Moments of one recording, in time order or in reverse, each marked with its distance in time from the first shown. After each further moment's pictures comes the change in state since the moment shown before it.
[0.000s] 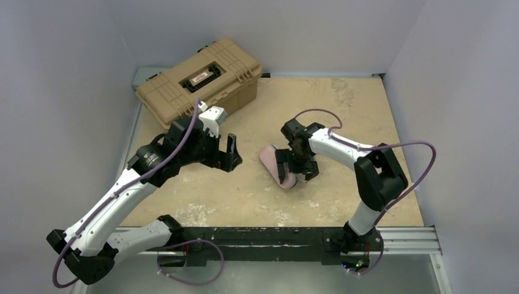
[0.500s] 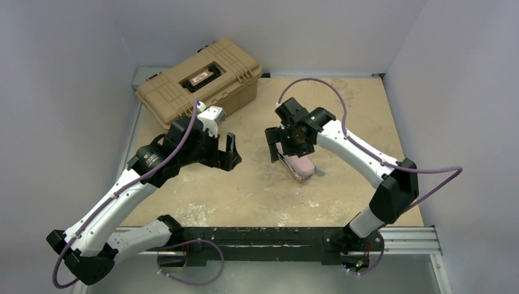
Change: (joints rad) left arm 0.005 -0.023 -0.021 0.008 -0.036 -0.021; right arm 0.074 -0.121 0.332 -0.190 0.162 -0.063
